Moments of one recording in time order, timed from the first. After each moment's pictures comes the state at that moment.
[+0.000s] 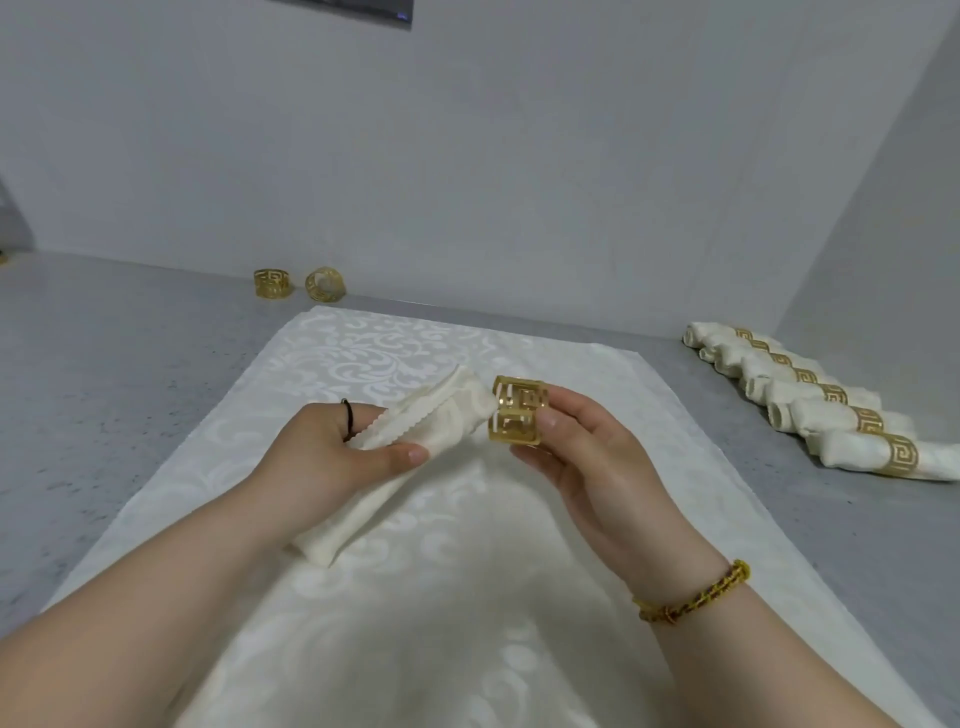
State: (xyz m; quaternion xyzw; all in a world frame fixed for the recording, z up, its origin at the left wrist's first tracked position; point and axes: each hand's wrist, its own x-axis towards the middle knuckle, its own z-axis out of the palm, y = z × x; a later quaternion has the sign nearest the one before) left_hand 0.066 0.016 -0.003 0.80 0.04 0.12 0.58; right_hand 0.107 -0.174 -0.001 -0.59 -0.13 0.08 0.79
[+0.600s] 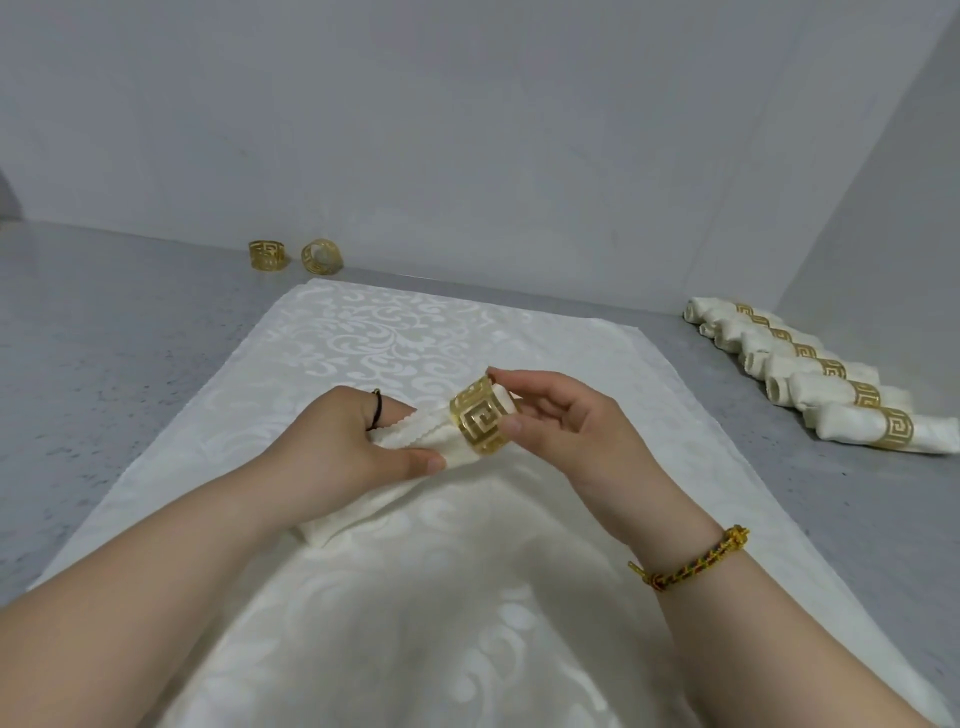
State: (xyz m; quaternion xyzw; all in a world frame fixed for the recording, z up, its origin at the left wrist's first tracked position) left_hand 0.061 0.010 -0.006 0.85 -0.04 0.07 0.52; right_hand 0.099 -0.175 0.001 -0.71 -0.24 0.08 0.66
